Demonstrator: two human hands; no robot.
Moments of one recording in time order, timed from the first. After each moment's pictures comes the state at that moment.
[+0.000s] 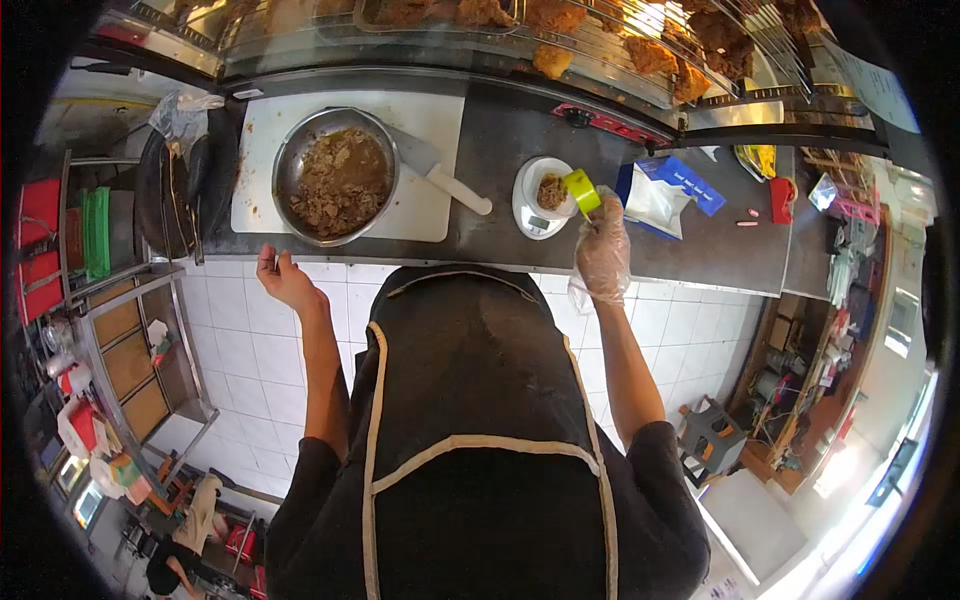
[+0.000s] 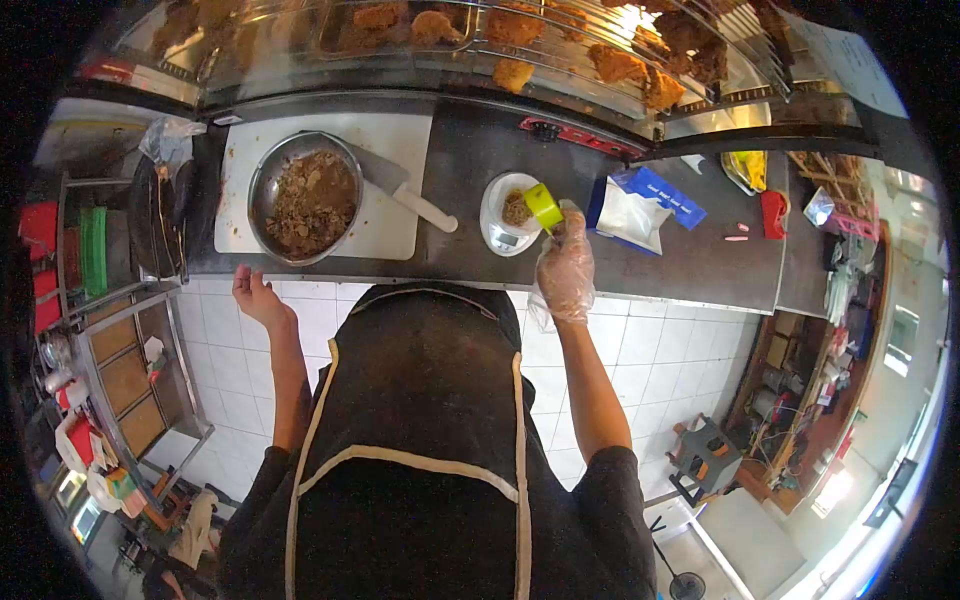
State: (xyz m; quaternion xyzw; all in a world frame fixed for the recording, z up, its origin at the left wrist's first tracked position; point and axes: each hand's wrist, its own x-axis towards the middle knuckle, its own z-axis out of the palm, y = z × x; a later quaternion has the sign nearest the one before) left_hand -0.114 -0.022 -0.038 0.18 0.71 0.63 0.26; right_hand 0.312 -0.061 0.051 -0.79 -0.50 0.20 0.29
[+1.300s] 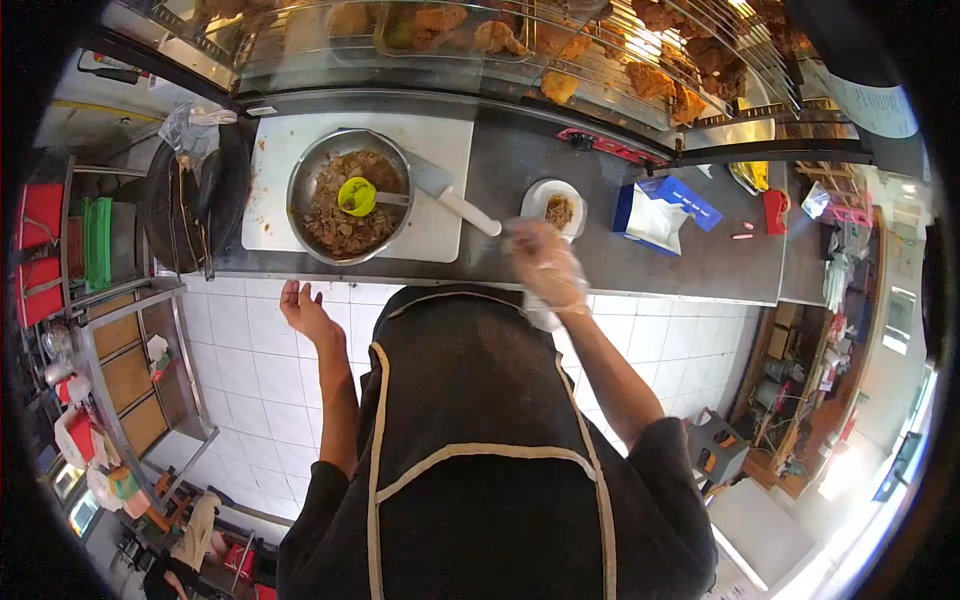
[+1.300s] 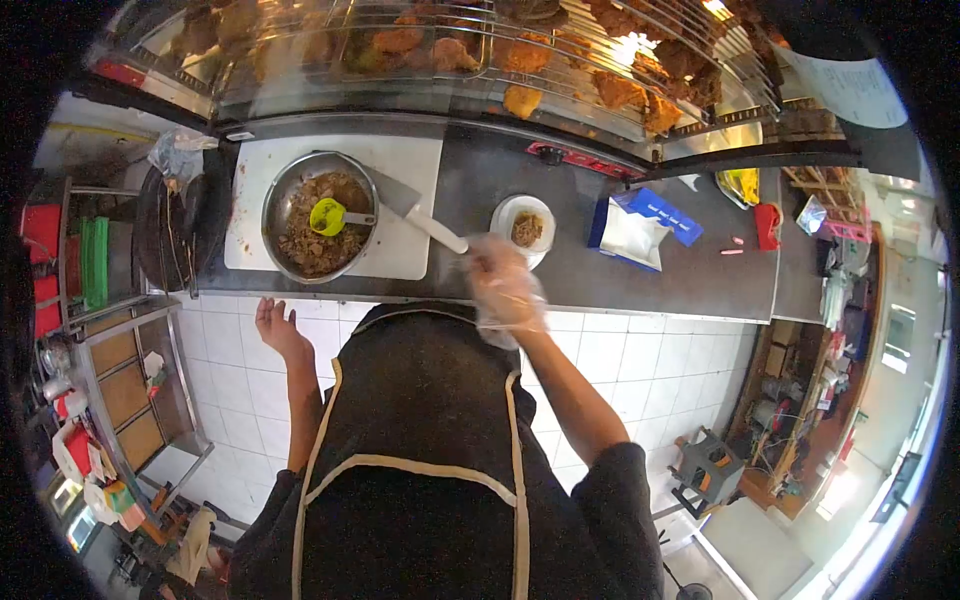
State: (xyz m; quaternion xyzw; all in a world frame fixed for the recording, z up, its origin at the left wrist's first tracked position) left_hand -0.127 -0.050 -0.054 0.10 0.68 0.63 0.36; right_hand 0.232 -0.040 0.068 -0.68 -0.58 0.34 0.30
